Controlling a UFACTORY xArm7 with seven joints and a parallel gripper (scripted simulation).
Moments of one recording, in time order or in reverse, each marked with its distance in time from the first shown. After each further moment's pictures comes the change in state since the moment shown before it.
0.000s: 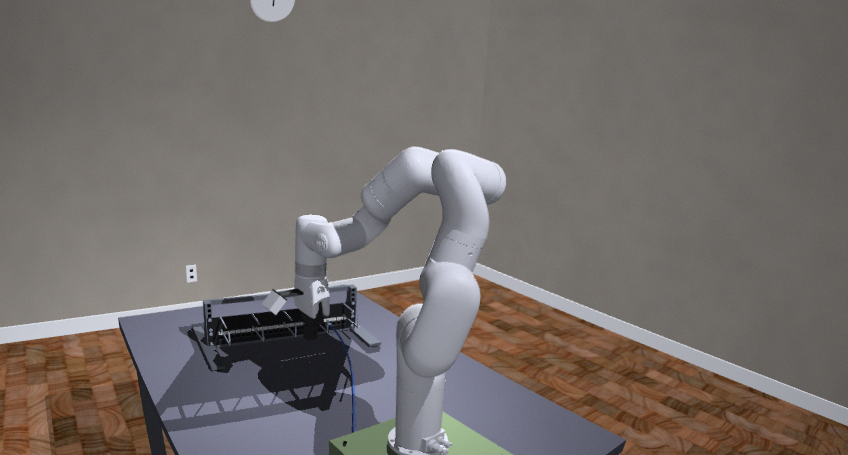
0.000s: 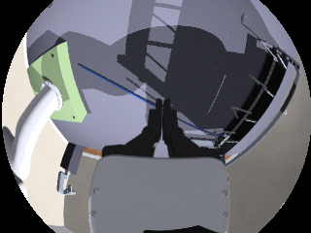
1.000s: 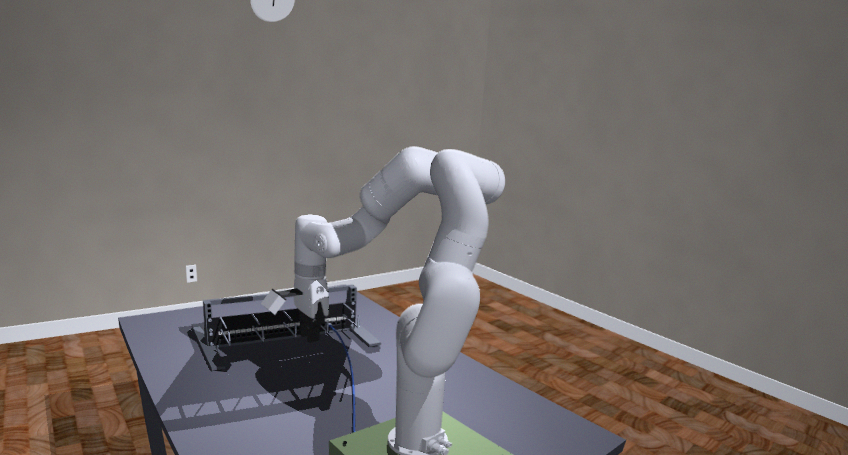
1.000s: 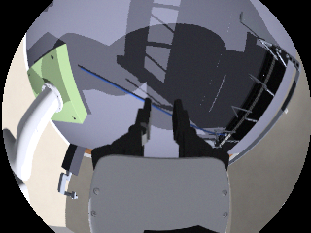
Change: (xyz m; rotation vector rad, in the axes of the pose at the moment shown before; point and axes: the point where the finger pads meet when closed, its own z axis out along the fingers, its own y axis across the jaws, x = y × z) arm 0.001 0.001 0.000 -0.002 0.000 0.016
